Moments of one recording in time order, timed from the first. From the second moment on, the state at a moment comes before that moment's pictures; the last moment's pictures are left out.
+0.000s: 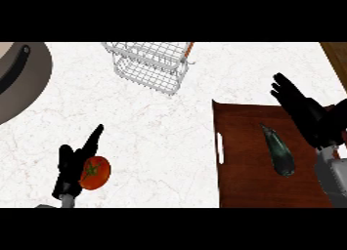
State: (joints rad) left arm 0.01 0.29 -0.27 -1.39 0.20 0.16 0.13; right arm -0.27 -0.40 0.07 -1.39 -0.28 0.13 0.13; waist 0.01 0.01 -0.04
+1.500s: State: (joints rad) left arm -0.16 0.25 -0.21 -1.49 0.26 0.10 0.19; right arm 0.24 -0.62 0.09 -1.99 0.68 -0.19 0.45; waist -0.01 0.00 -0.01
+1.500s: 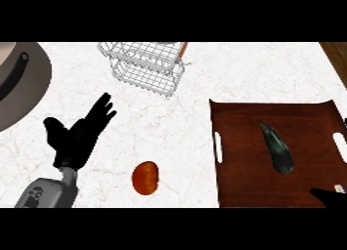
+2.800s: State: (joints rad) left arm -0.20 0.23 -0.16 -1.45 0.25 0.05 0.21; right arm -0.10 -0.15 0.43 -1.79 1.19 0.22 1.07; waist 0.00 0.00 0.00
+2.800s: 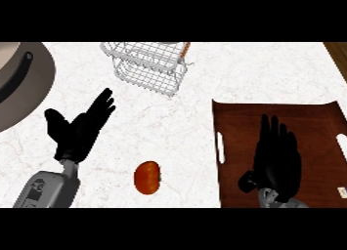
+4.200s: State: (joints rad) left arm -0.16 0.14 -0.09 -1.47 0.15 -0.02 0.21; right arm 0.00 -0.11 0.21 -1.65 1.32 0.04 0.91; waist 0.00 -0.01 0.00
